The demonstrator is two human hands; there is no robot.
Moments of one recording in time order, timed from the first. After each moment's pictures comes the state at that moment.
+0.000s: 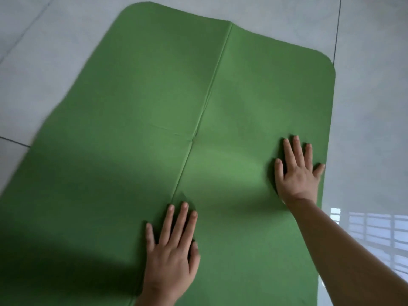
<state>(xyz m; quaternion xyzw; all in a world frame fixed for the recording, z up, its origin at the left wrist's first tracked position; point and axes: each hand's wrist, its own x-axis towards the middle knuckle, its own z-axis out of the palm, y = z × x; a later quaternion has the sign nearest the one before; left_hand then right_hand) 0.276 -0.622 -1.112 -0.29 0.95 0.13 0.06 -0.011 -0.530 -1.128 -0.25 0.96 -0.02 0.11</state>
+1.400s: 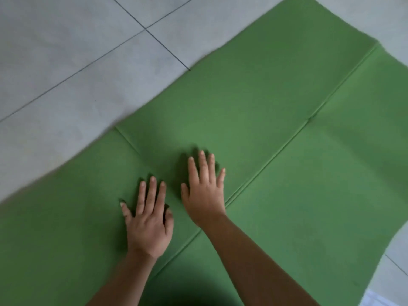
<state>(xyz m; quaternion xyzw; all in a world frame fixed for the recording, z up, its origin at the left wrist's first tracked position) 0.497 -0.612 -1.104 -0.61 0.78 0.13 0.08 0.359 -0.632 -1.108 -0.63 0.74 -0.01 0.22</state>
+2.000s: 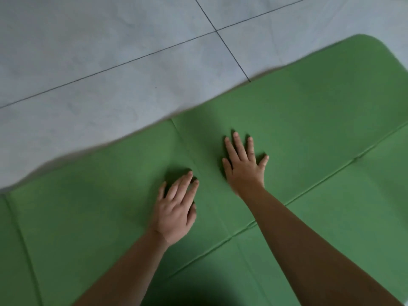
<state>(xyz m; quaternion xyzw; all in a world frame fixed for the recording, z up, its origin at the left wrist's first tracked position) 0.530 -0.634 -1.104 -0.56 0.81 0.15 0.01 0.340 -0.708 -1.110 -0.68 0.70 0.12 0.17</state>
